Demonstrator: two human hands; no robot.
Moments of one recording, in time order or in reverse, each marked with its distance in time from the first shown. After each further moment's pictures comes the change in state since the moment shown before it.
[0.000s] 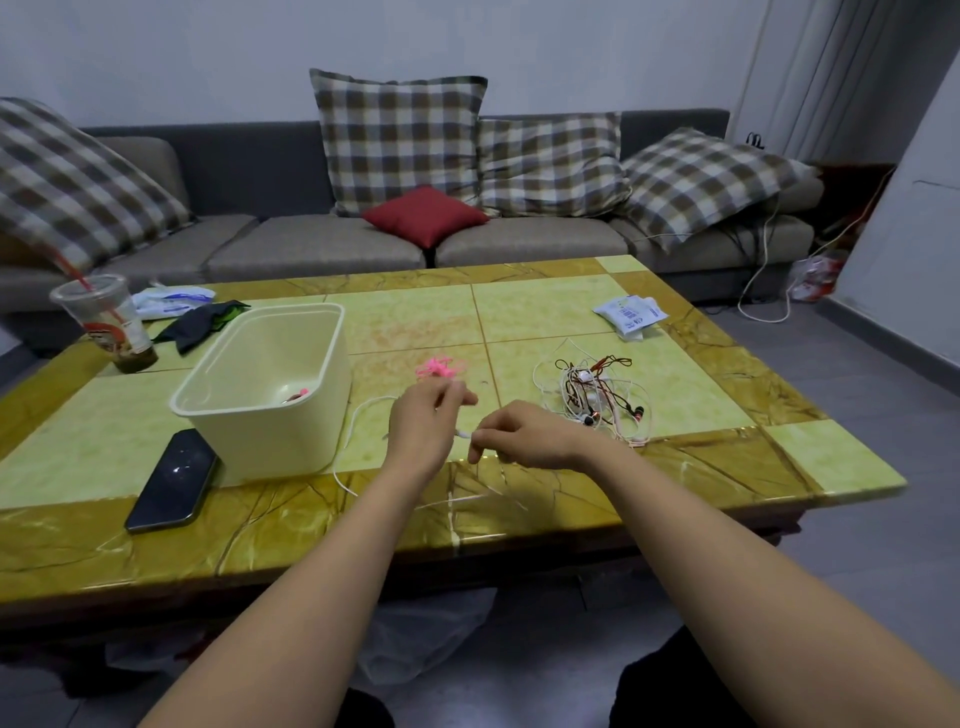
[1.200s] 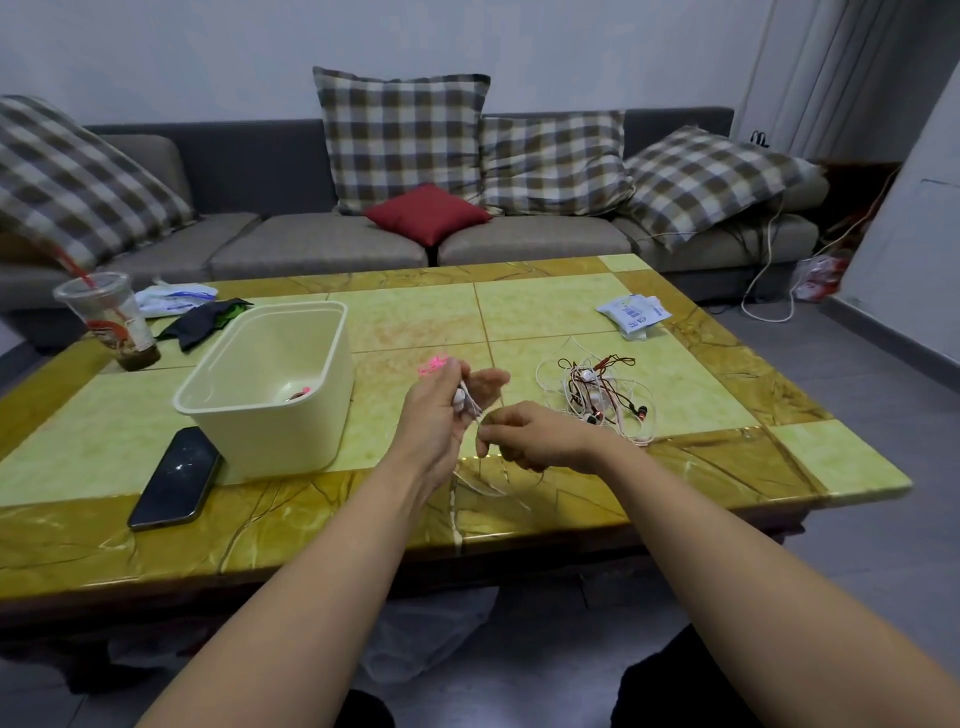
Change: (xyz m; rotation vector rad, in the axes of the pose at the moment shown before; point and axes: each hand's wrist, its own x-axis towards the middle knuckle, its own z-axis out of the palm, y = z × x) left_hand -0.001 0.018 0.004 -1.046 -0.160 -0.275; right_hand 0.002 0.008 0.000 0.175 -0.033 0.055
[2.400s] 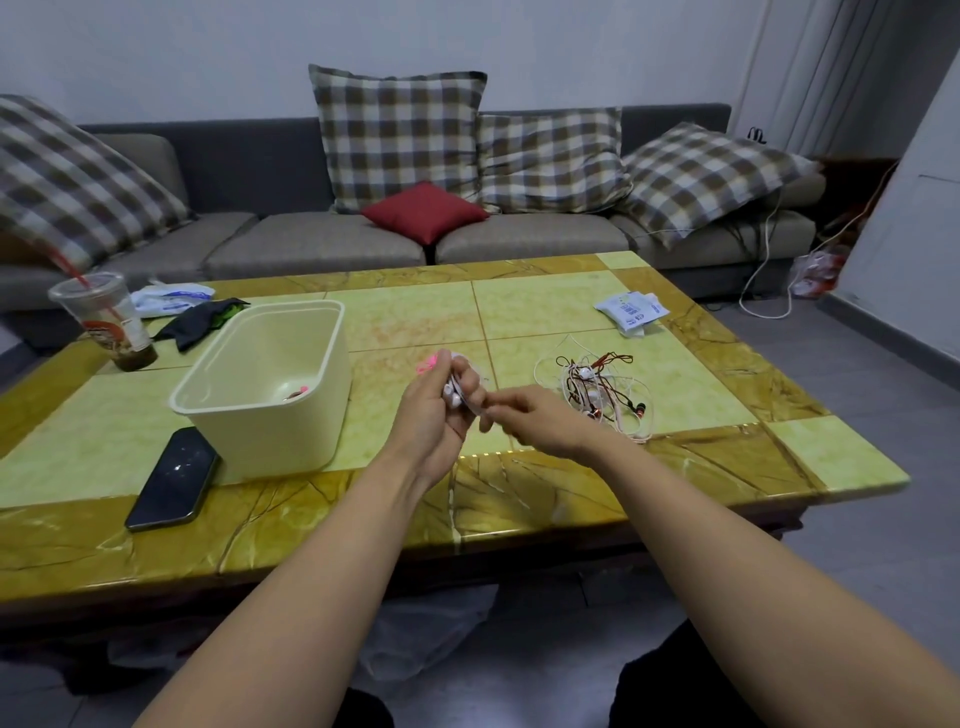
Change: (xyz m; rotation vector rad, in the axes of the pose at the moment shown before) left_hand 0.000 0.006 0.002 -0.161 -0.032 -0.036; right_hand 0.008 0.006 -0.003 -0.034 0.216 -0.116
